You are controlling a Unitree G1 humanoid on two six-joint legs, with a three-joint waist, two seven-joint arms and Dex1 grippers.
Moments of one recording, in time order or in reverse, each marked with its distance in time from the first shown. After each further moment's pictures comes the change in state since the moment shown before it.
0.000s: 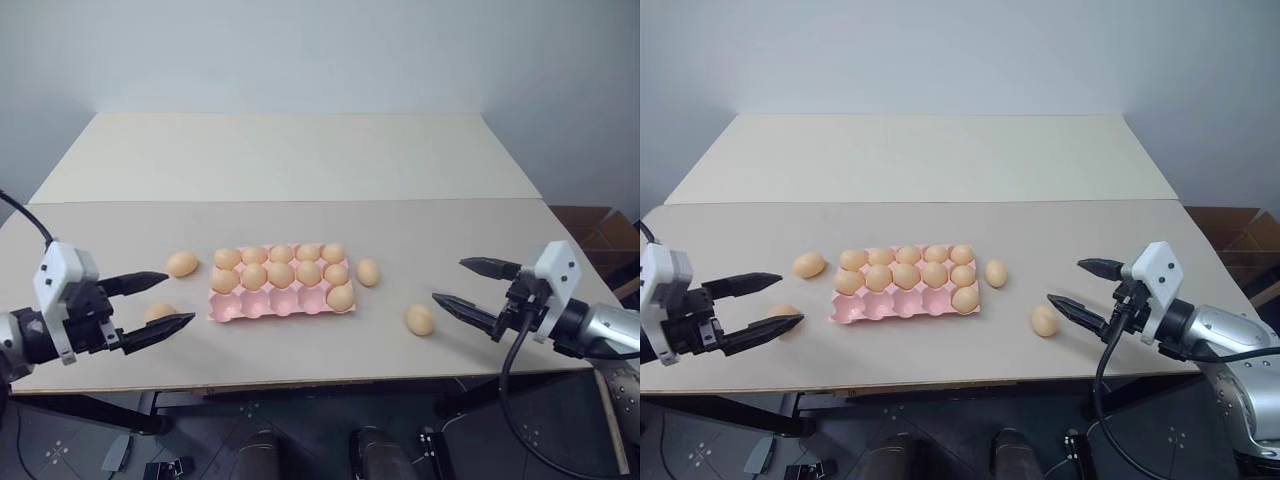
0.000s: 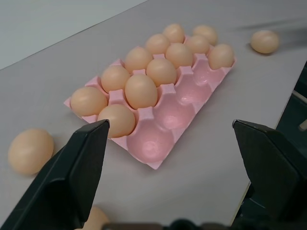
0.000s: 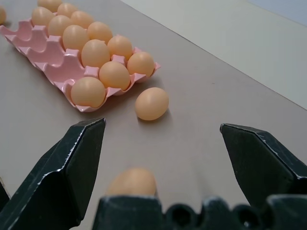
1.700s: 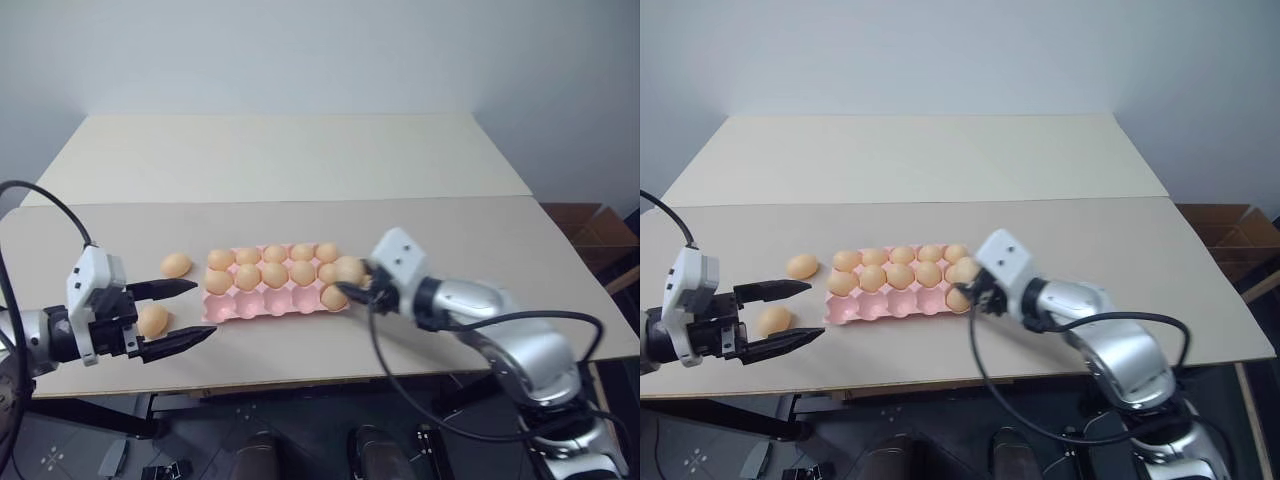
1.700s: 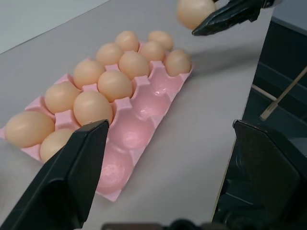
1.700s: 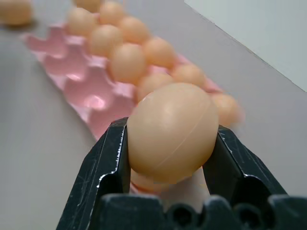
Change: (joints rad) left arm -0.053 0.003 -0.107 -0.011 -0.008 -0.022 -0.068; right arm -0.485 0.318 0.658 -0.124 -0.224 0.464 -0.395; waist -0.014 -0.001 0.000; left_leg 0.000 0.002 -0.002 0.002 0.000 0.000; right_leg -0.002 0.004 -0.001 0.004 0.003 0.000
